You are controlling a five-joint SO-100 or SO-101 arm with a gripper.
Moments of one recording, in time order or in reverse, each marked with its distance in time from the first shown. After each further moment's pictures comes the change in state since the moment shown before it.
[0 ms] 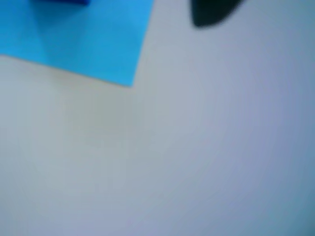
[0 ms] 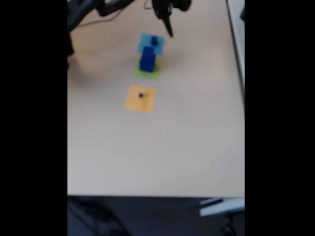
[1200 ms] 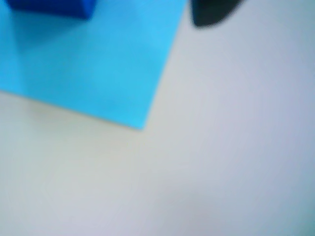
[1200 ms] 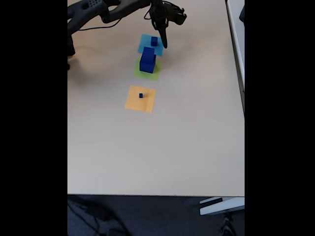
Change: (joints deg) arm -0.3 -6.8 2.5 0.9 -2.4
